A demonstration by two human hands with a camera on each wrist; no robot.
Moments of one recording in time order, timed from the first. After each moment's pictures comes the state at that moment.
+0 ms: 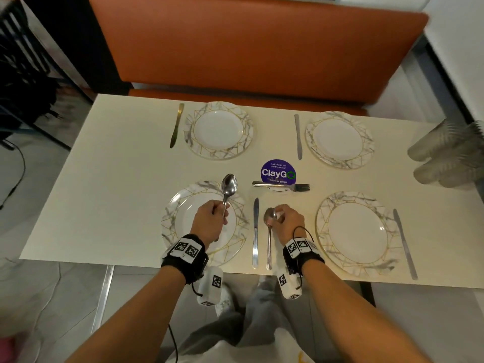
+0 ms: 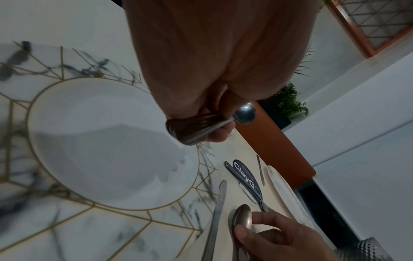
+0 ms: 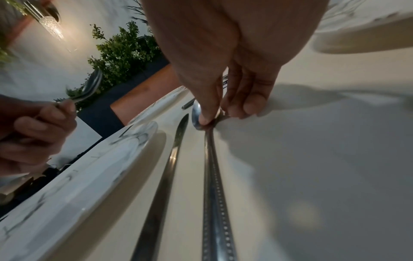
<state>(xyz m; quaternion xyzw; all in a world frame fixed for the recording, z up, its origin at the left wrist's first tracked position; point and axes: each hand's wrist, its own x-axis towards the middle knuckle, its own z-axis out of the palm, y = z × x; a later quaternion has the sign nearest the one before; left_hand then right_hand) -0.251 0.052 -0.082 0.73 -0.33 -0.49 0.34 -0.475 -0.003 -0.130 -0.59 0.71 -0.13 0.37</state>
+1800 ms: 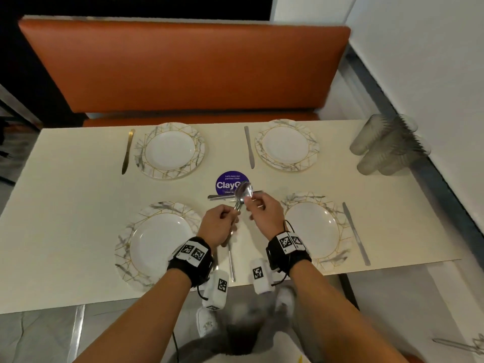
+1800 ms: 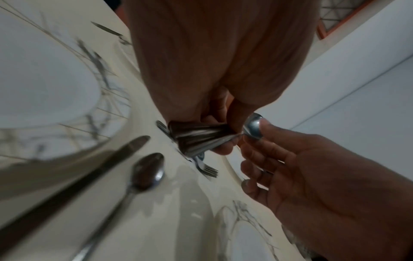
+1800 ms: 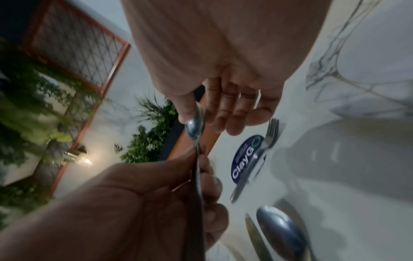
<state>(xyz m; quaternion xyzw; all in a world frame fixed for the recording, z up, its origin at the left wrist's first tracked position) -0.376 0.011 -0.047 0.66 -0.38 -0.55 0.34 -0.527 -0.025 -0.069 -0.51 0.65 -0.35 0.45</state>
